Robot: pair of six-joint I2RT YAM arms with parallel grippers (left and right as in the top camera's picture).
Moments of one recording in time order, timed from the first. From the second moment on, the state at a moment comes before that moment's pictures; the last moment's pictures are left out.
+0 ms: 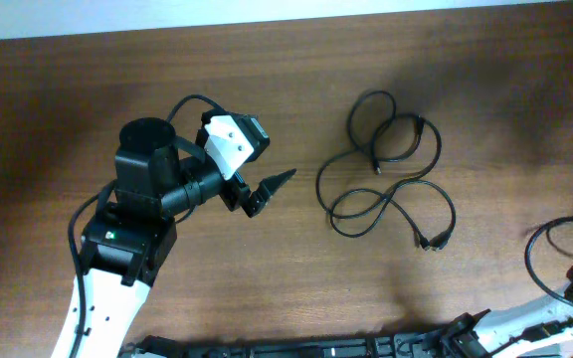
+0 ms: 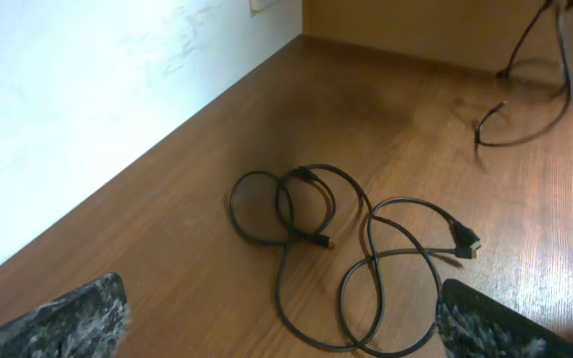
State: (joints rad) left arm -0.31 1.10 1.07 -0.40 0.63 0.36; right arm -0.97 1.89 1.97 -1.41 0.19 0.47
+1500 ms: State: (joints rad) left arm -0.31 1.10 1.07 -0.40 0.63 0.36; right arm -0.26 1.90 1.95 -1.45 -0.36 0.06
